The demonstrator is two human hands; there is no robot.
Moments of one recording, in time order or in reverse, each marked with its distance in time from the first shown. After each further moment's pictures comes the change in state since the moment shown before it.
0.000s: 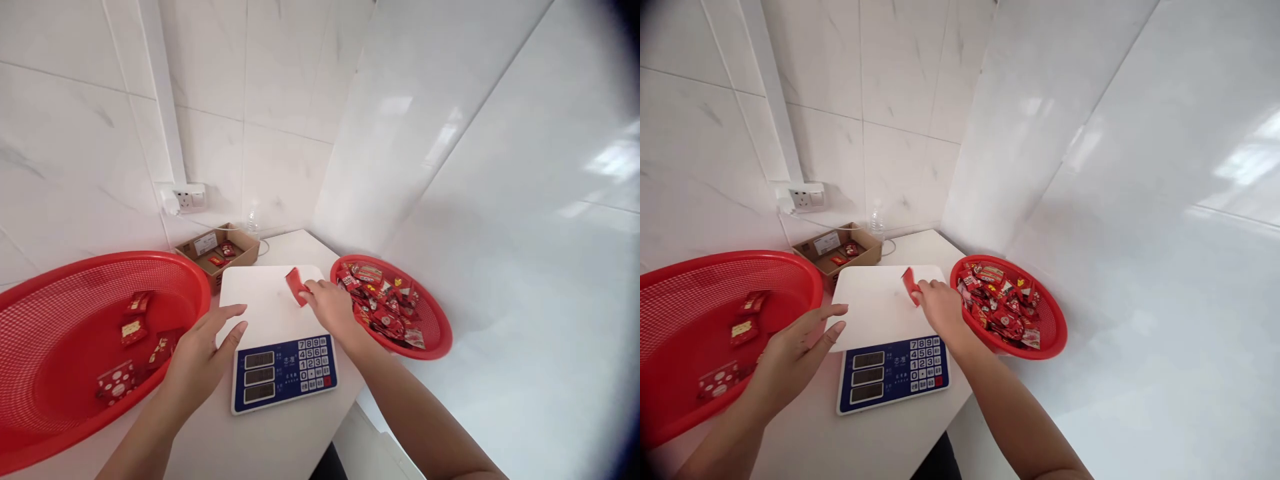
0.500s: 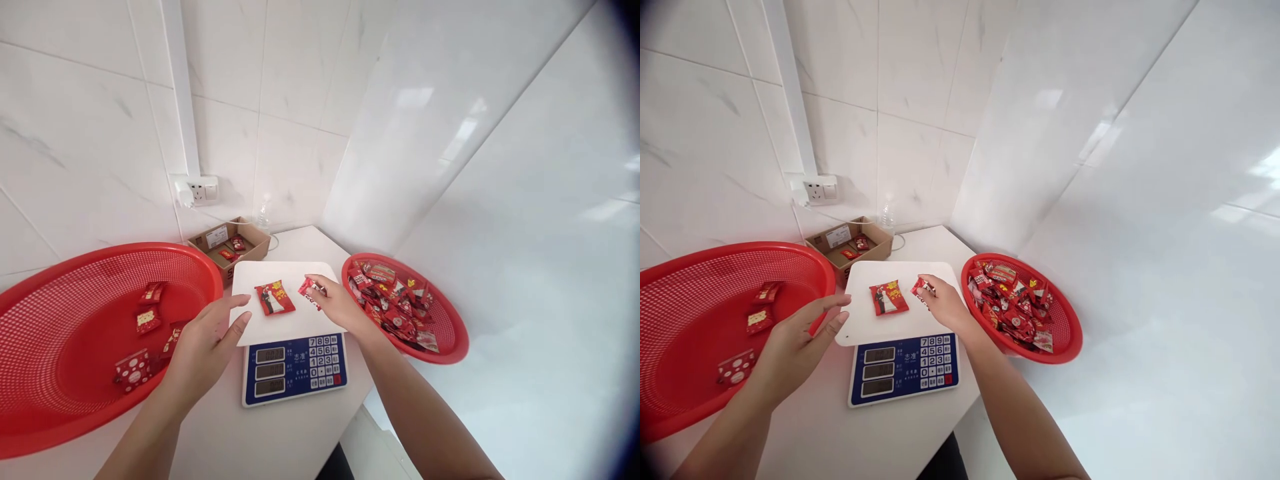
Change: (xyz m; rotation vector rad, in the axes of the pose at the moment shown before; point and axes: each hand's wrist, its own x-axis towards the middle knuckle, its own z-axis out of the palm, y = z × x) left_hand 0.003 -0.009 -0.009 -0.077 0.024 -0.029; right_hand 0.009 -0.005 0.004 0.668 -0.109 0.040
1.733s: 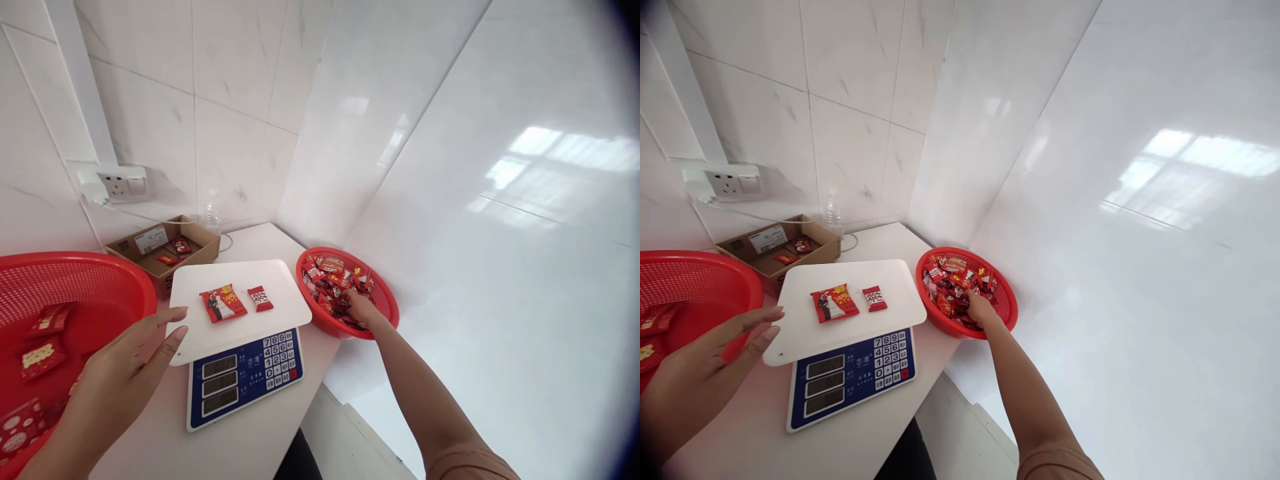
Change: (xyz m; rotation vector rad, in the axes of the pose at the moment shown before) left_hand 0.006 -0.010 0.004 0.246 -0.095 -0.183; right_hand -0.049 0.160 -0.113 -0.459 -0.027 0.616
